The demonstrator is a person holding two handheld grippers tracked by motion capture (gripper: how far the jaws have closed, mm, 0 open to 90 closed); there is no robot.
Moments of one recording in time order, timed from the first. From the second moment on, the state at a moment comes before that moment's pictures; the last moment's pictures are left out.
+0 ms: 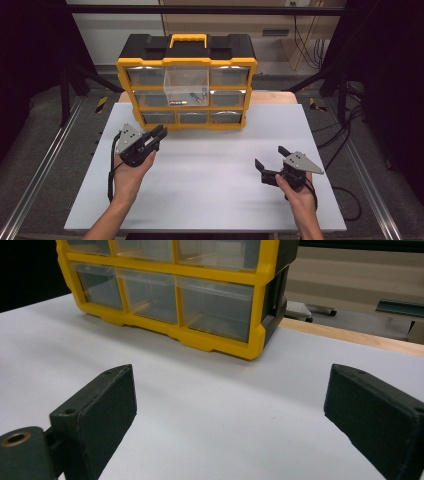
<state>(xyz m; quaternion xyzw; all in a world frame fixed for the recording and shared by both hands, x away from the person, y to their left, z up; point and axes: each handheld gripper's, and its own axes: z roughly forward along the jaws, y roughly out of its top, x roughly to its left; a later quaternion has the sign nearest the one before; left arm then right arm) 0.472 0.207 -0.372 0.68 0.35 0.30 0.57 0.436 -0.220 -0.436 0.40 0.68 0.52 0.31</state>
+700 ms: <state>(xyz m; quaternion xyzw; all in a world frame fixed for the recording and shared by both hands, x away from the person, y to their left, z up) 0.482 0.185 -0.351 0.67 0.36 0.31 0.56 0.433 -0.220 -0.435 0.40 0.68 0.53 0.31</state>
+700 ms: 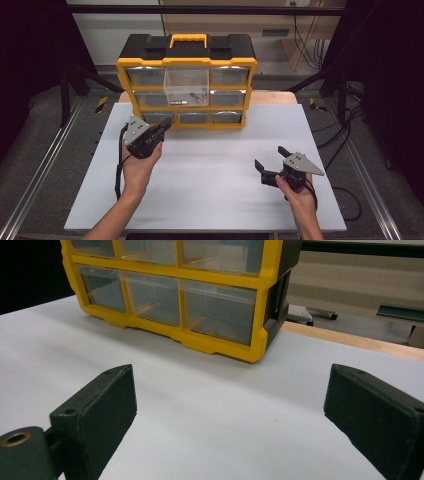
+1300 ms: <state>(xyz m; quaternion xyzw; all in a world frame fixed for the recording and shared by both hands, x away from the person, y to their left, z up) 0.494 0.170 -0.338 0.67 0.38 0.30 0.56 0.435 -0.220 -0.437 0.40 0.68 0.53 0.31</state>
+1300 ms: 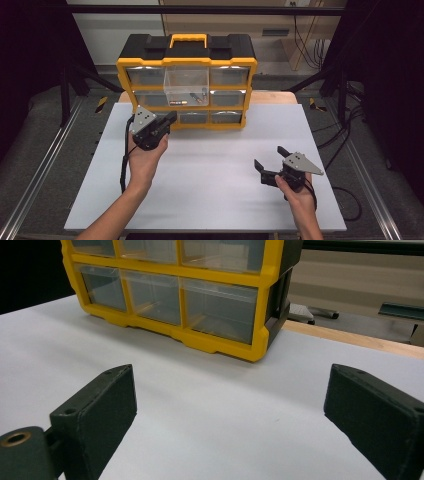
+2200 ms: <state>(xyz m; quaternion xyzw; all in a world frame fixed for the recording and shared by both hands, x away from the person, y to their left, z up) 0.517 0.161 -0.330 0.66 0.40 0.32 0.55 0.434 -0.220 -0.437 0.40 0.68 0.53 0.31</state>
